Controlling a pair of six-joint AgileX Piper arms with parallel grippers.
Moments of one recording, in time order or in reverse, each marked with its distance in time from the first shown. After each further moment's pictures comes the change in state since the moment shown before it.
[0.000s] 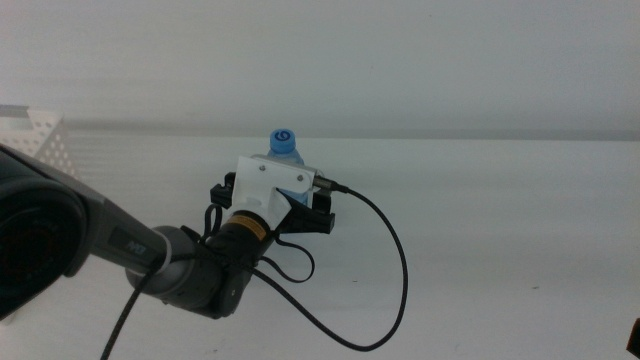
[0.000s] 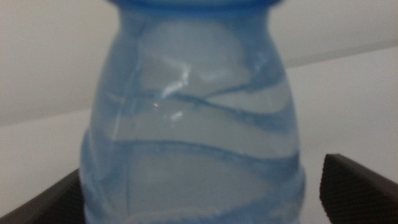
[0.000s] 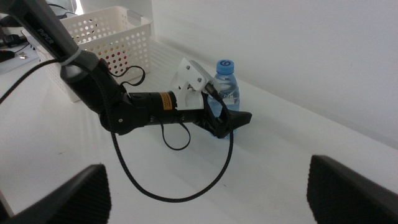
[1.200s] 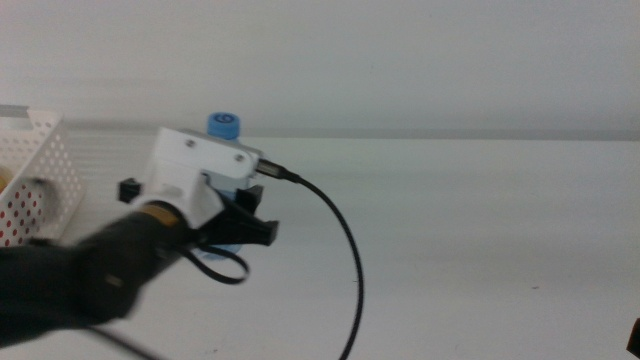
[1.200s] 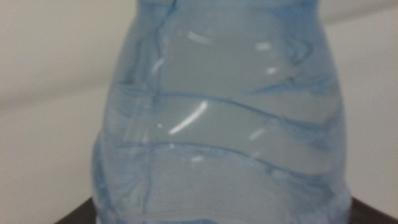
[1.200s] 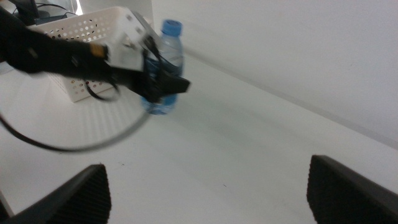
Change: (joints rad) left arm 0.003 -0.611 0.254 -0.326 0.502 0.401; right arm 0.000 0.000 0.000 0.000 -0.002 0.000
